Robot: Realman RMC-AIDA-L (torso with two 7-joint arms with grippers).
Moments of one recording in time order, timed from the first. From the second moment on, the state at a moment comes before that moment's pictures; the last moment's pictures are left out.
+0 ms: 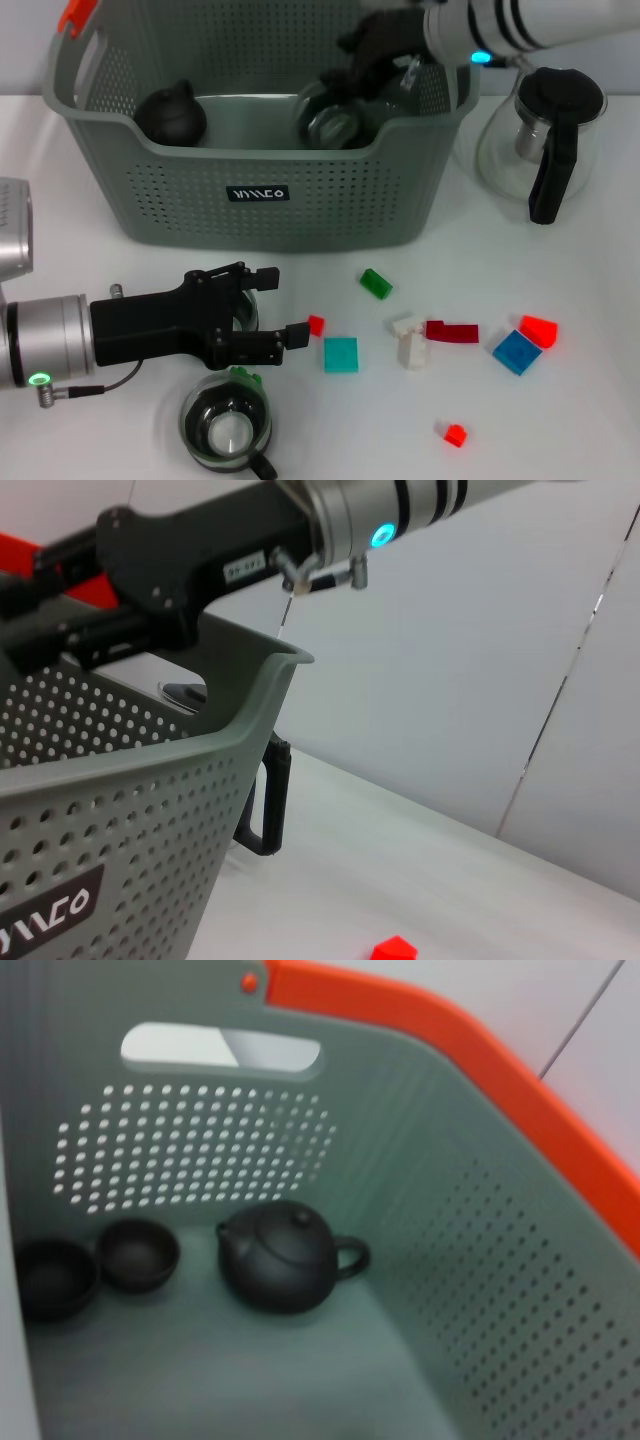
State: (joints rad) left arm -0.46 -2.12 0.61 0.54 2.04 1.63 -1.25; right arm 1.12 2.10 -1.15 -0.59 -2.33 -0.78 1.78
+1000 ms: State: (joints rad) left arm -0.45 -2.10 0.61 0.60 2.06 1.72 -1.25; right arm 0.50 2.09 -0.98 -1.36 -1.73 -1.73 1.68
